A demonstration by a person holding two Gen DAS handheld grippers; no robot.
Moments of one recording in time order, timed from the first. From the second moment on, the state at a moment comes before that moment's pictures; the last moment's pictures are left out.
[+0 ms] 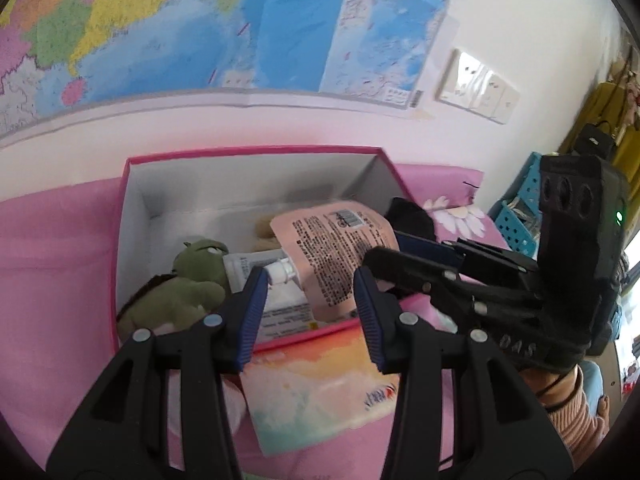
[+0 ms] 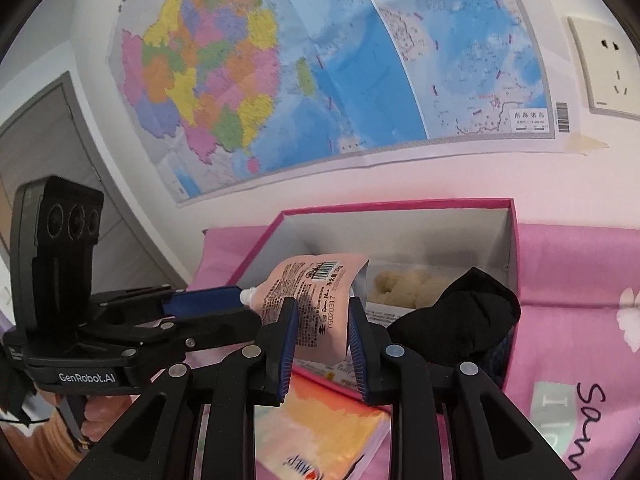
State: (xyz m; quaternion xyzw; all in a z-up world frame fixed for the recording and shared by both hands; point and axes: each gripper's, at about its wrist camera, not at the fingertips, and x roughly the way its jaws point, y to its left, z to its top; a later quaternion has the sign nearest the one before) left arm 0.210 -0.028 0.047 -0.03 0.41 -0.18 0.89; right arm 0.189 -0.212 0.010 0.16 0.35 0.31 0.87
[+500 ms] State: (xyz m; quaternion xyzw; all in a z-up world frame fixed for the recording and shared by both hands) left arm 0.176 -0.004 0.055 -0.02 0.36 -0.14 0.92; right arm 0.181 -0.204 0.007 0.11 0.36 0.28 0.88
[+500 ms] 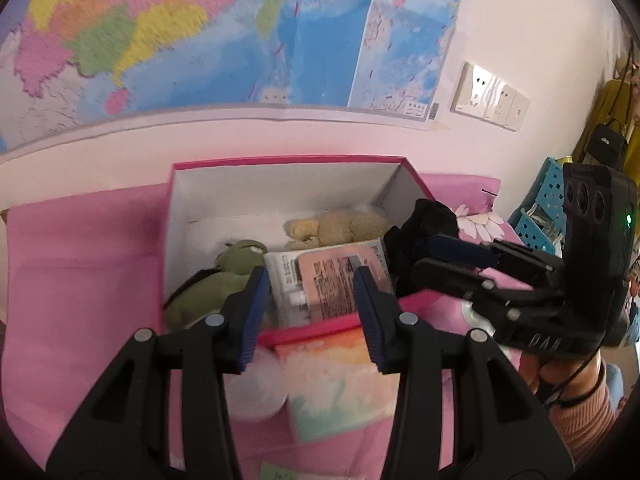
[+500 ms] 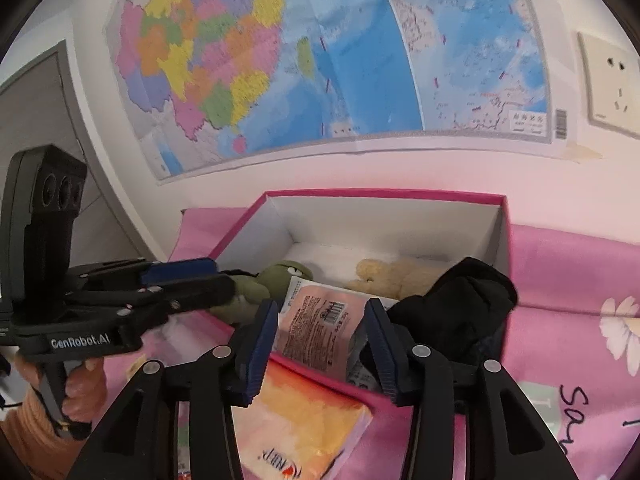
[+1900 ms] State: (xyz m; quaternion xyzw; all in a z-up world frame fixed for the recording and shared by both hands) left arm 0.041 0.048 -0.066 -0.03 0.49 -0.21 0.85; right arm 0.046 -0.118 -0.082 0.16 0.49 0.41 0.75
